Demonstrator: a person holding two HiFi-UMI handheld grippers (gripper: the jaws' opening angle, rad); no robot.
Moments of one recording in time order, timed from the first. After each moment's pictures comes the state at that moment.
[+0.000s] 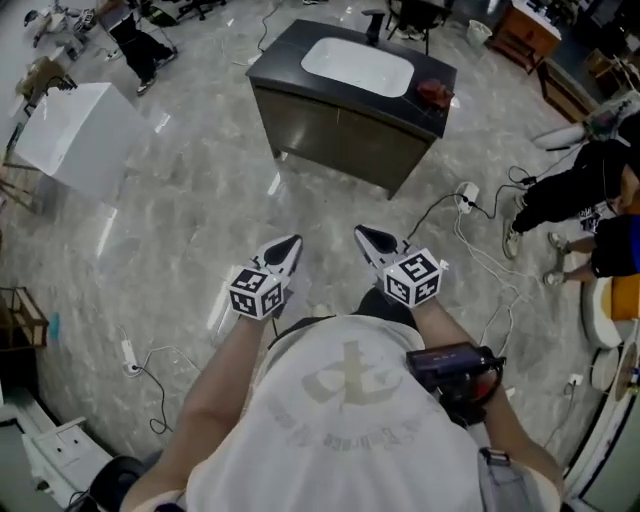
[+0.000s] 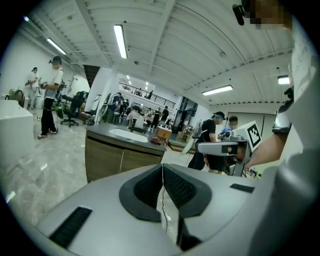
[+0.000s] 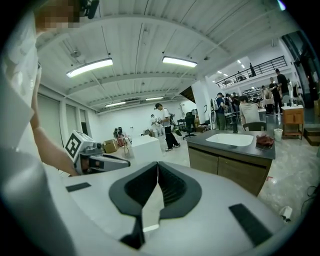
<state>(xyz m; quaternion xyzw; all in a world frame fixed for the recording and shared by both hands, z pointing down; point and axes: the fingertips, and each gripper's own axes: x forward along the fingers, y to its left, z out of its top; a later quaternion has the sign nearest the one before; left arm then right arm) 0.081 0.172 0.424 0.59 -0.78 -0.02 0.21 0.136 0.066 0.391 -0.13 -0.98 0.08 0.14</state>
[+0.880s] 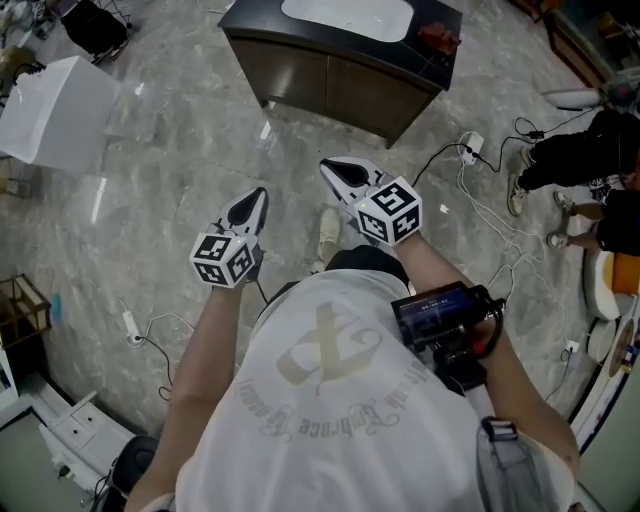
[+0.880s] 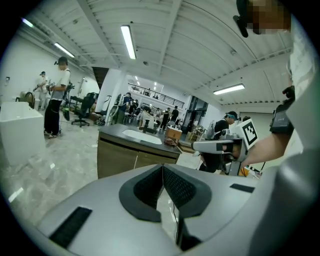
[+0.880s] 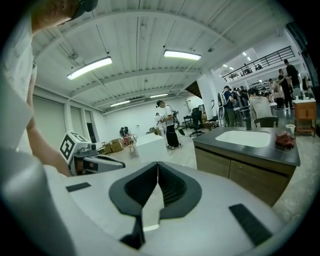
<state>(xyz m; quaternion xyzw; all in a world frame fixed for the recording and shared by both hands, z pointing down) 0.011 0.166 0.433 0.54 -0.81 -0.02 0.23 0.042 0.050 0.408 -0.18 -0.97 0.09 0.16</state>
